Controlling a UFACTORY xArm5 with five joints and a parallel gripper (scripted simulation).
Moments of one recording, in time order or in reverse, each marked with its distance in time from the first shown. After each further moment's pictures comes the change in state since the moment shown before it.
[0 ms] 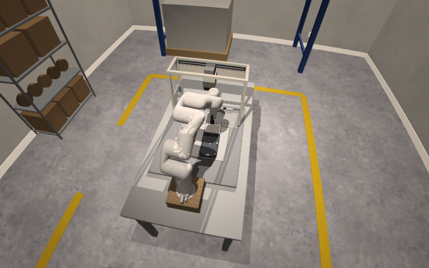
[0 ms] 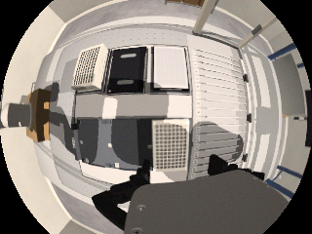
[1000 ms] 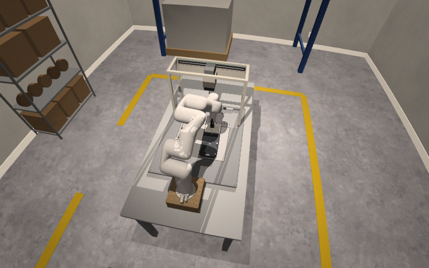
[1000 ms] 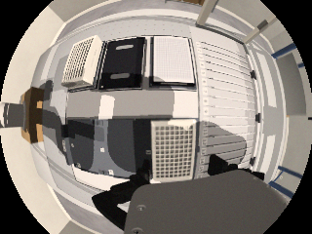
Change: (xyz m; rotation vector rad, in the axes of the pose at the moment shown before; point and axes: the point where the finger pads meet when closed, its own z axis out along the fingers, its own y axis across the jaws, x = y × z) arm 0.001 0.000 0.044 0.000 0.000 0.000
